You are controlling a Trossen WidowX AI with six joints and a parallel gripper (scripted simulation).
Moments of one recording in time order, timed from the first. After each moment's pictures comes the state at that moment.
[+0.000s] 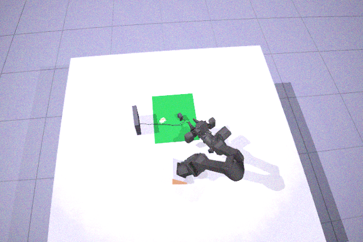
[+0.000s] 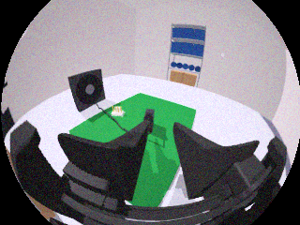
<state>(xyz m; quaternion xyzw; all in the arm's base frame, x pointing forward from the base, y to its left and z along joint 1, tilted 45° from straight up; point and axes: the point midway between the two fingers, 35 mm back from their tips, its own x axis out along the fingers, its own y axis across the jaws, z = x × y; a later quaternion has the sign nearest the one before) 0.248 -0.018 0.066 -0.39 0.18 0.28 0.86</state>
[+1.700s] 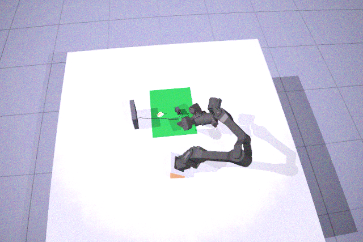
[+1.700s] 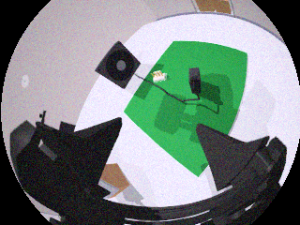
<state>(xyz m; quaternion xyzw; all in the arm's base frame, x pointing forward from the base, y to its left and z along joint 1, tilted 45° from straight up) 0.224 0.008 0.057 -0.23 0.57 0.23 0.75</state>
